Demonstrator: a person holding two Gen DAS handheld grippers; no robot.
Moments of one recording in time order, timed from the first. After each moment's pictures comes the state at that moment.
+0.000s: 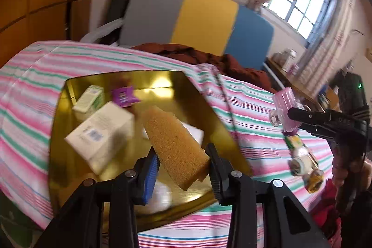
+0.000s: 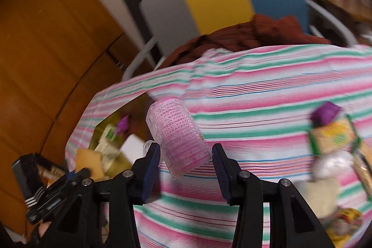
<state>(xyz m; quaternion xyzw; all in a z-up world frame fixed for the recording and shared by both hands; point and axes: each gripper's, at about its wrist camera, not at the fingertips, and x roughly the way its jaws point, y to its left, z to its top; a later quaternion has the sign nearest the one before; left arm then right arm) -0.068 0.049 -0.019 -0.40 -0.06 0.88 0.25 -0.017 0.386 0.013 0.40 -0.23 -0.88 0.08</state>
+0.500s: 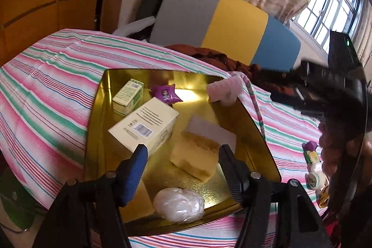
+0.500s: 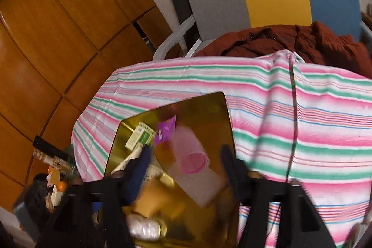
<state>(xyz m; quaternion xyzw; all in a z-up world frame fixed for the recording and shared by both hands) -0.074 0.003 -0.026 -0.40 -0.09 0.89 0.18 -0.129 0.251 0.018 0.42 -0.17 -0.88 0.13</state>
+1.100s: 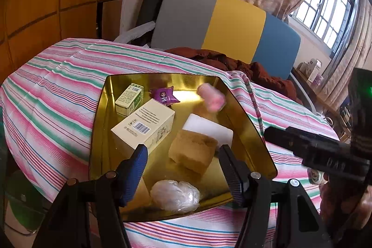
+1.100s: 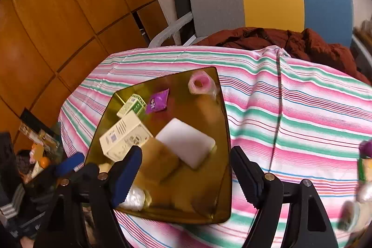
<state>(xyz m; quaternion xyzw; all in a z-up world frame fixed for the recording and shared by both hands) -0.054 0.019 -0.011 -0.39 -0.05 0.90 0.17 -0.058 0.238 0.000 0.42 -0.09 -0.90 0.10</state>
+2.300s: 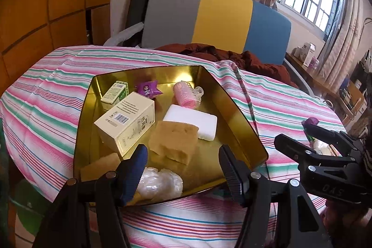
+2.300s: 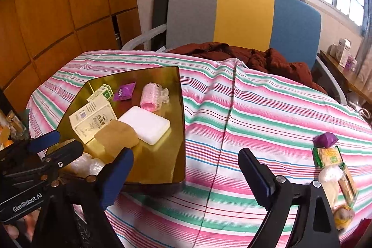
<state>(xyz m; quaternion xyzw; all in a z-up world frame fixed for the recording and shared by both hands) -0.032 0.049 -0.016 -0.39 -0.01 0.90 0.18 0.001 0.248 -0.004 0.39 -0.02 -0.92 -0.01</state>
